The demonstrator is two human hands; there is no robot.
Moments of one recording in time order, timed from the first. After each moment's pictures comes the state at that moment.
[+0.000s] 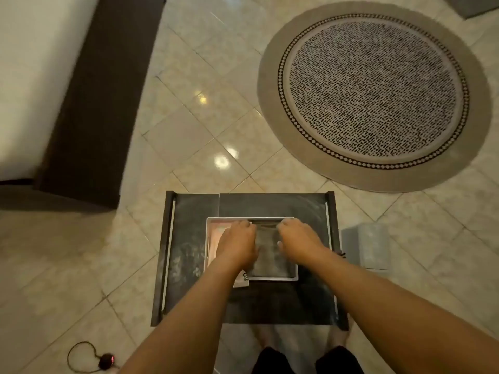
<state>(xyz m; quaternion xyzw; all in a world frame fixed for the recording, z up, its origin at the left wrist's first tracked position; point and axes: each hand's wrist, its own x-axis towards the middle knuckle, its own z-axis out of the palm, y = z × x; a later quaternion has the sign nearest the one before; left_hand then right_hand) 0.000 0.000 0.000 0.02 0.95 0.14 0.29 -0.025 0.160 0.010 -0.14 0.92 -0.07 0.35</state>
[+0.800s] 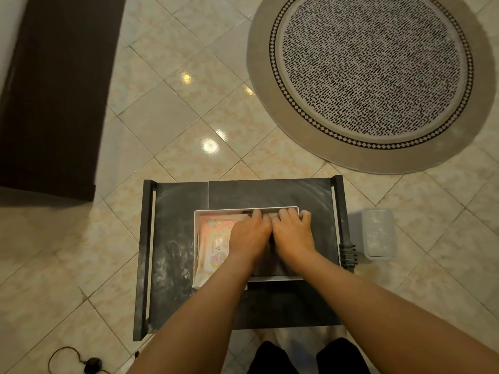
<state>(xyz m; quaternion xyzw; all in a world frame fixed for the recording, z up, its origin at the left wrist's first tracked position) -0.010 0.027 -0.064 0.11 0.96 0.09 0.23 -0.015 0.137 -0.057 -0.13 0.96 0.00 0.25</state>
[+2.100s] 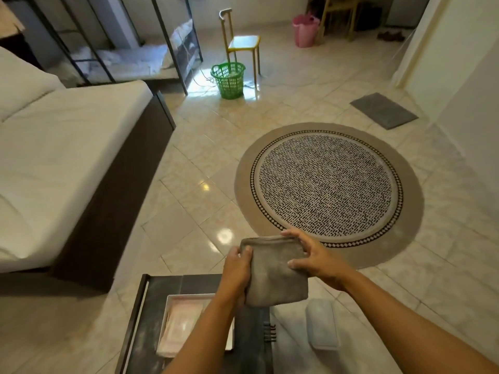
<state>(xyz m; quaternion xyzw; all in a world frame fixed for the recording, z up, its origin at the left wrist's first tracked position) -0.052 0.220 0.246 -0.28 0.68 0.67 0.11 -0.091 0.425 0.246 -0.03 0.69 -0.64 0.33</state>
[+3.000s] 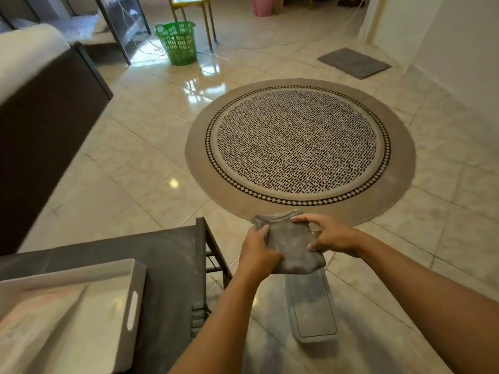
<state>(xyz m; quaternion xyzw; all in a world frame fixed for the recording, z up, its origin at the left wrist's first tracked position) -0.067 0.364 -0.155 -0.06 0.85 0.48 0.20 -0.105 0.562 -0.161 0.02 0.80 -0.51 0.32</state>
